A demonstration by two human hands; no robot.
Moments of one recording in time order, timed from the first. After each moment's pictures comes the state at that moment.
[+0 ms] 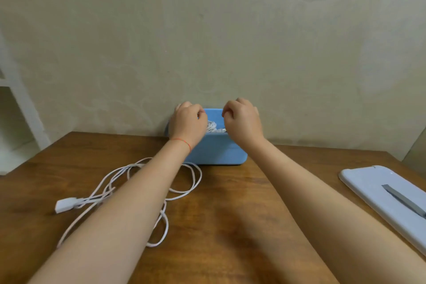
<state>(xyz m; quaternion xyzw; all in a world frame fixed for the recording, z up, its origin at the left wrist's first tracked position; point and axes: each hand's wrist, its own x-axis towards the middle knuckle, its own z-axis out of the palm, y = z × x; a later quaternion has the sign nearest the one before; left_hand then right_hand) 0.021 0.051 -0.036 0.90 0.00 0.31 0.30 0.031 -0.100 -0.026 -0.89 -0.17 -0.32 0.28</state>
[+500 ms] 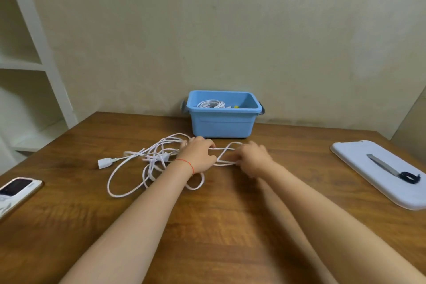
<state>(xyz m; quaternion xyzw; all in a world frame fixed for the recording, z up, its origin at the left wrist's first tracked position) -0.109 0.062 -0.104 0.98 -0.05 0.04 0.16 -0.072 -0.122 -0.120 -0.98 -0.19 -0.03 0.00</state>
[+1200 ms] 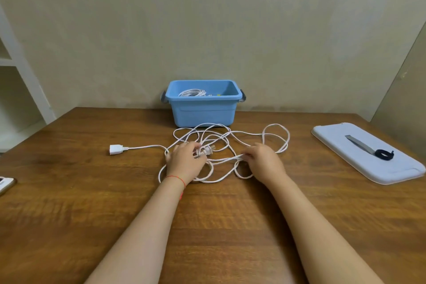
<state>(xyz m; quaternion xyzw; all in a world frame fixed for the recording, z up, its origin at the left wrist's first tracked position) -0.138 0.026 -0.153 0.95 0.05 0.12 0.30 -0.118 -0.197 -0.157 -0.96 -0.10 -0.13 0.21</state>
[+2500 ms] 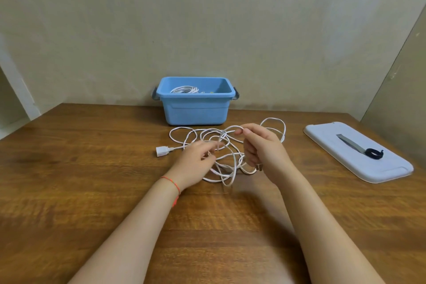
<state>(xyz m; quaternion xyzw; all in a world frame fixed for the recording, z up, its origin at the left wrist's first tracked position) -0.156 0.003 -0.136 0.90 -0.16 0.05 0.41 -0.167 -0.195 -0.093 -0.70 -0.11 0.01 0.71</state>
